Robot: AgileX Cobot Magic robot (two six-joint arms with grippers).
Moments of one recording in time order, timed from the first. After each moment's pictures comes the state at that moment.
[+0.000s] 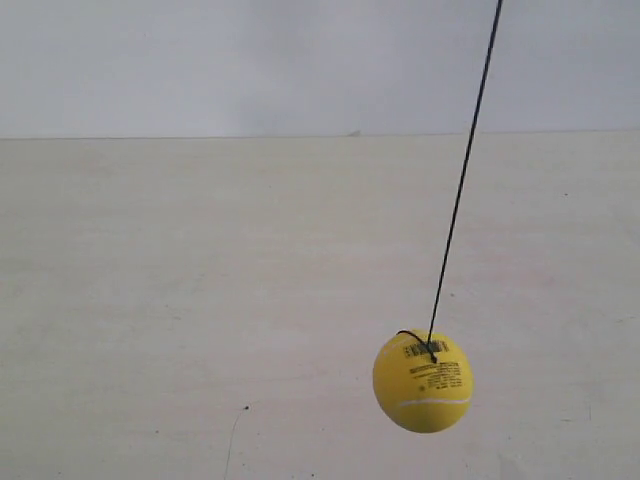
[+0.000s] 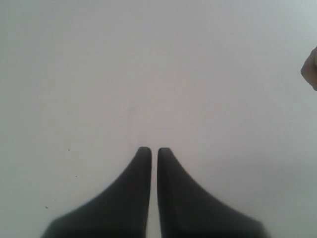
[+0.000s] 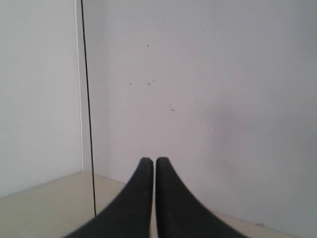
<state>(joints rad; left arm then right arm) 0.15 0.01 -0.15 0.52 -0.79 -0.60 0.29 0.01 -0.22 -1.47 -0.38 1.61</state>
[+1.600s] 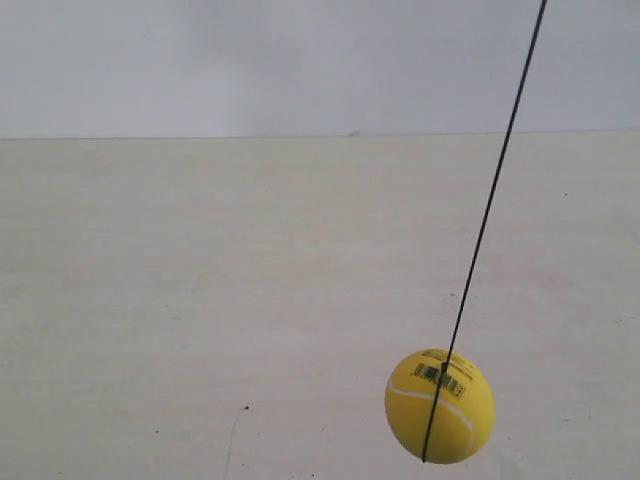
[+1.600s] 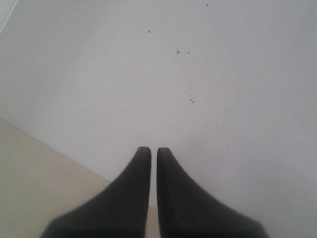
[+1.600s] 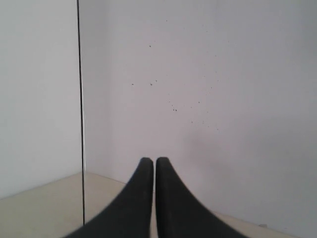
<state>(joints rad) 0.15 0.00 0.00 0.04 -0.11 -0.60 0.29 0.01 -0.22 -1.46 -0.39 1.61</state>
